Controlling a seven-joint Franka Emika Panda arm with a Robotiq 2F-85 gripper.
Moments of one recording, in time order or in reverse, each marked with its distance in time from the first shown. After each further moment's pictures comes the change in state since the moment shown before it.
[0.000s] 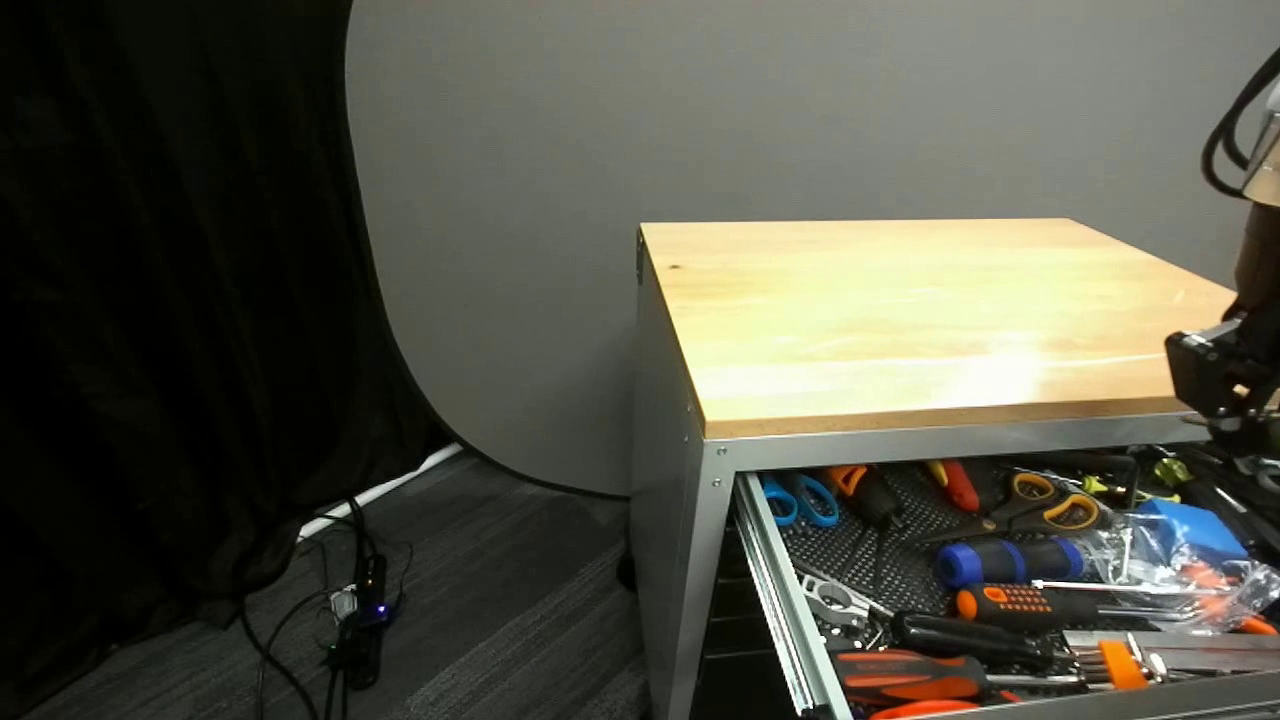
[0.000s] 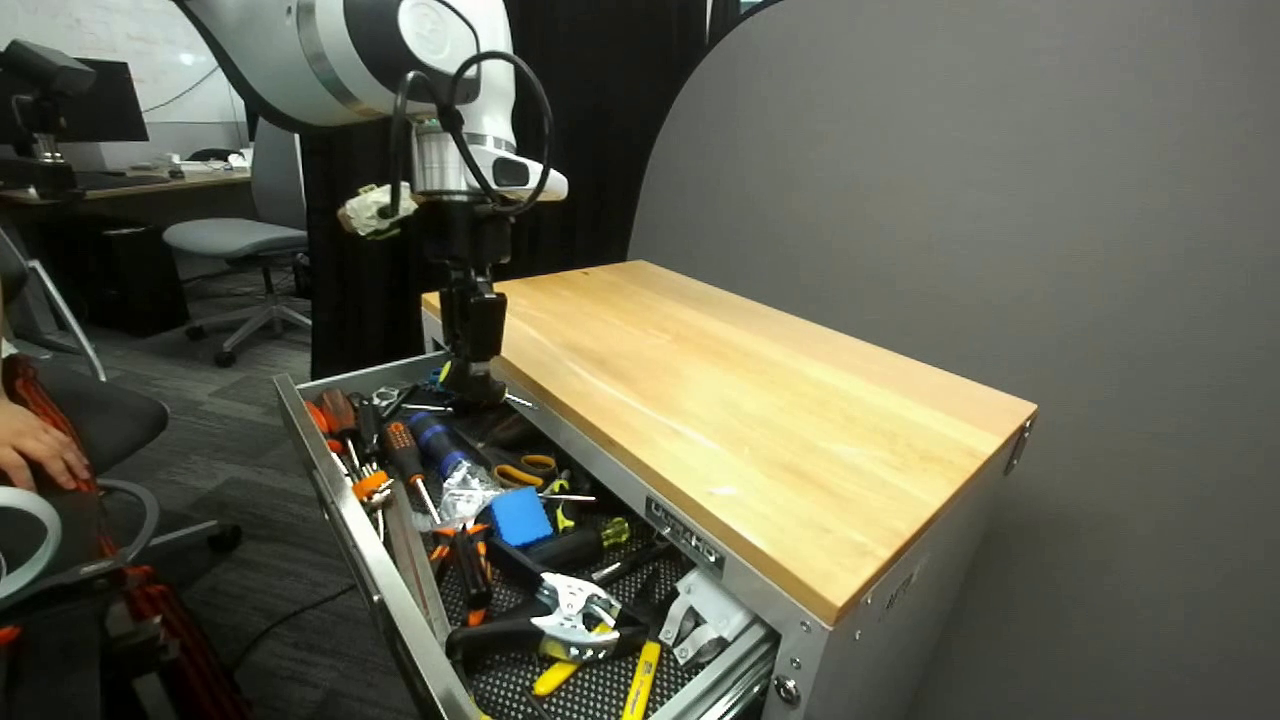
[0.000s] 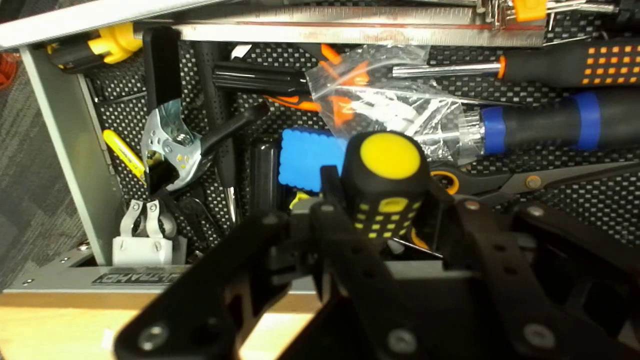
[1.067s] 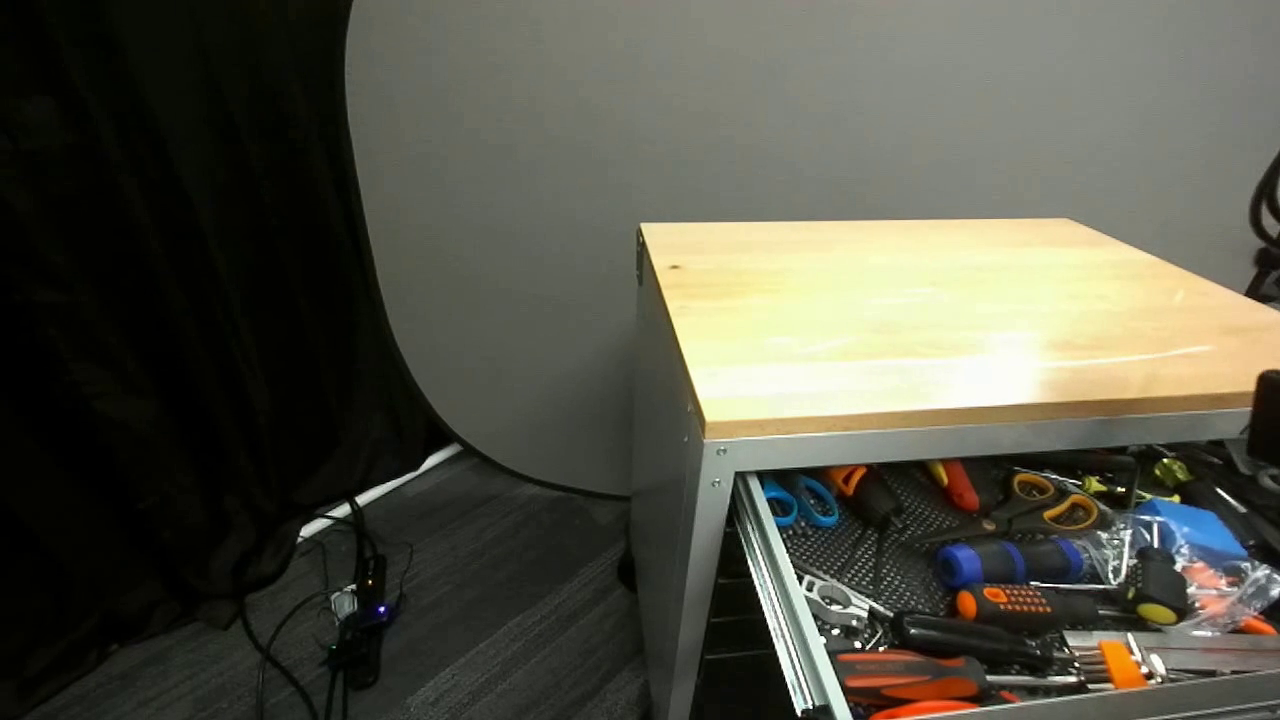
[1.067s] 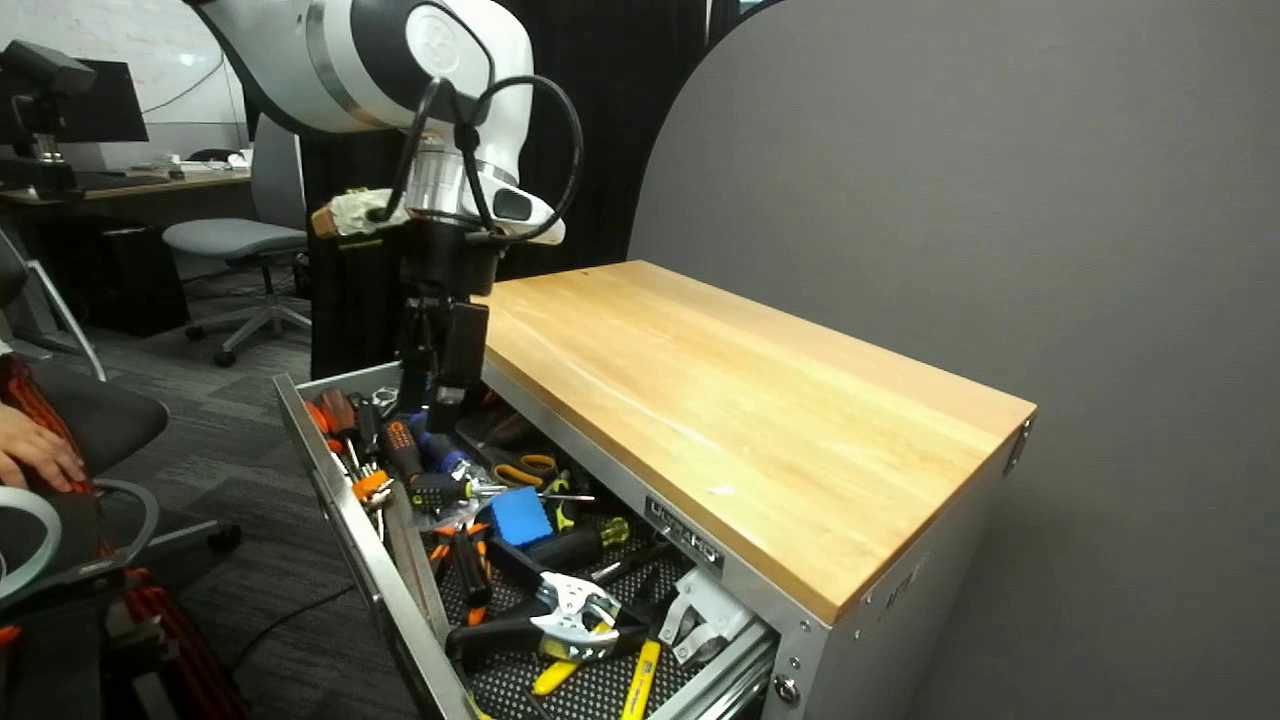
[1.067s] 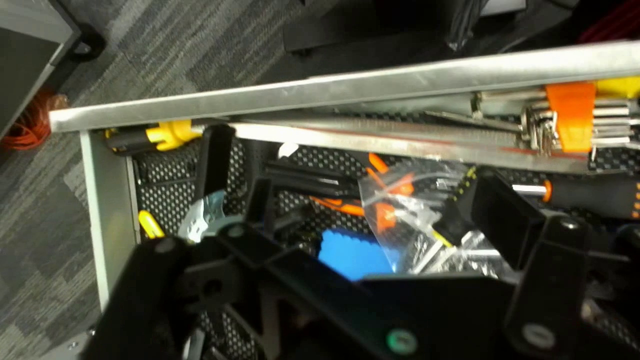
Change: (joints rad) arm -0.058 0.009 0.021 -0.006 0.050 -0.199 -0.147
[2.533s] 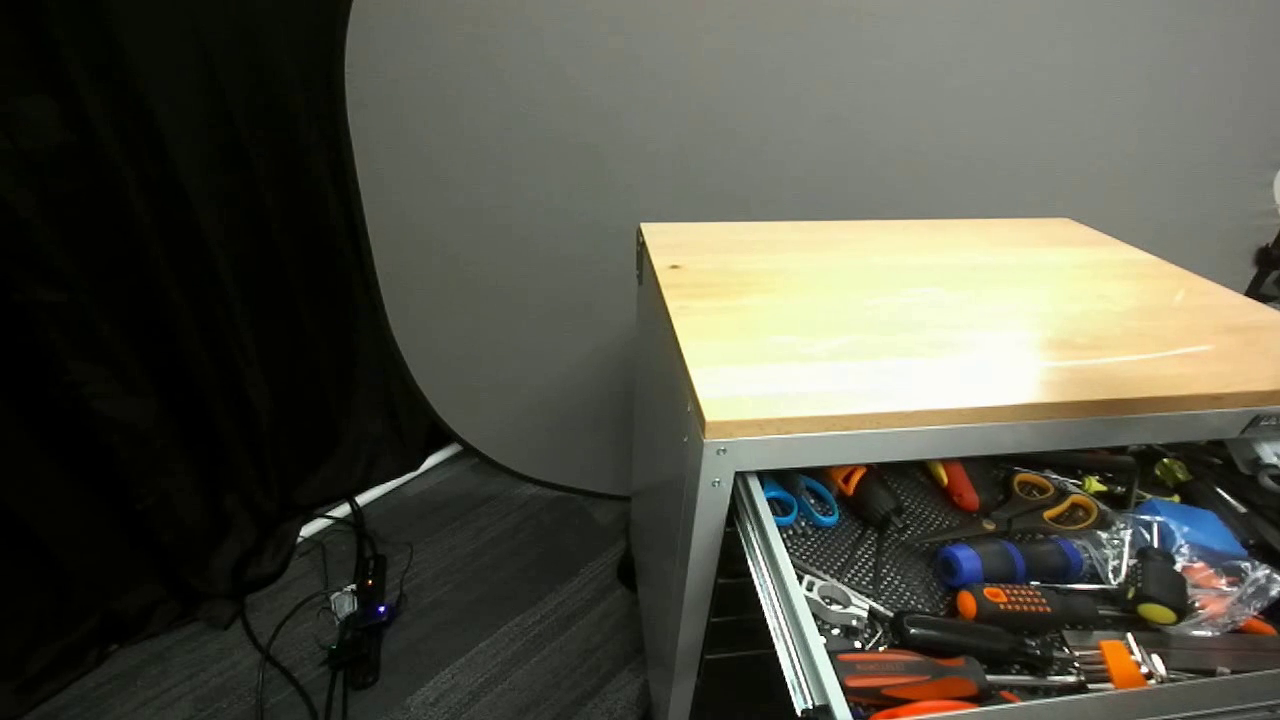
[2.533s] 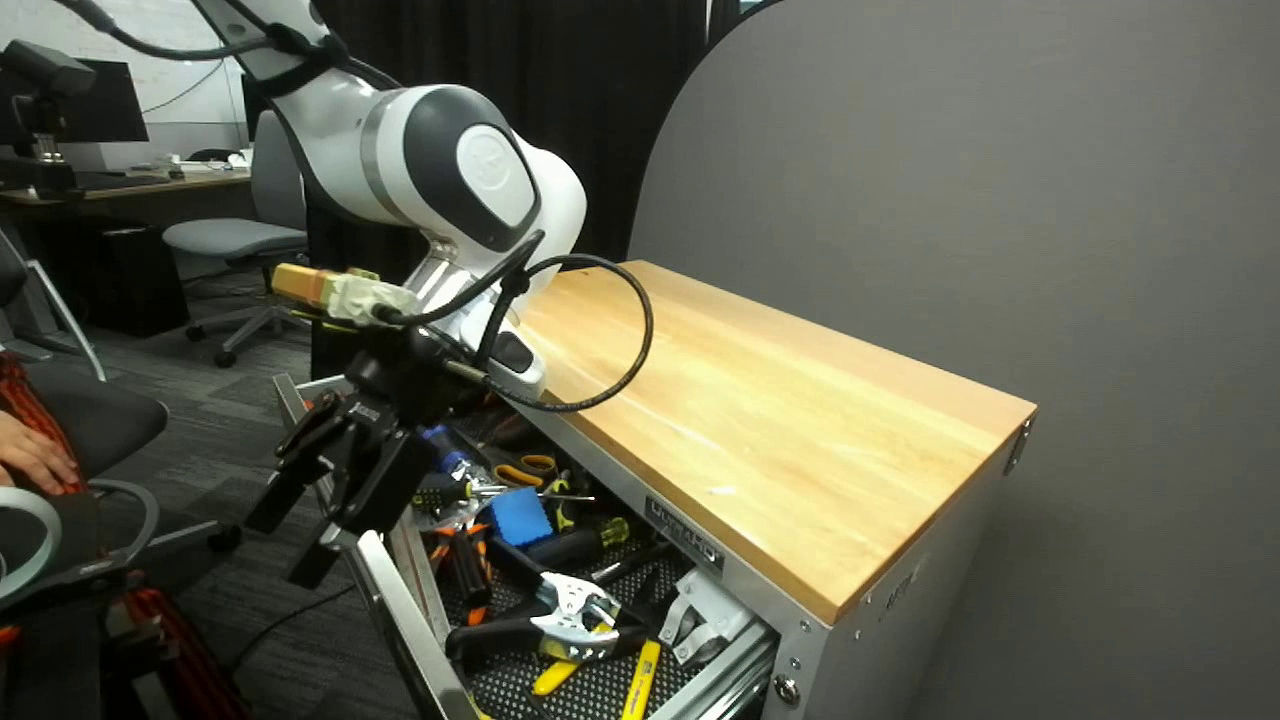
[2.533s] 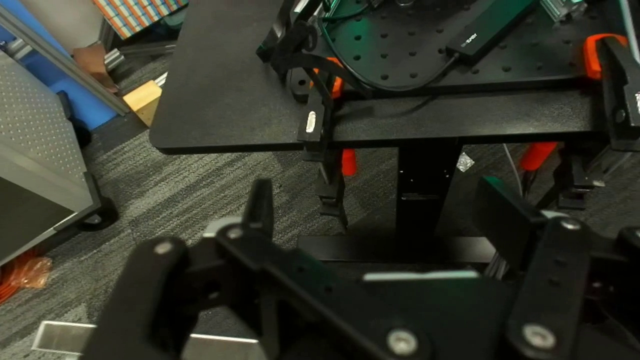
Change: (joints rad) arm -0.107 0.146 -0.015 0.005 0.024 -0.340 -0.275
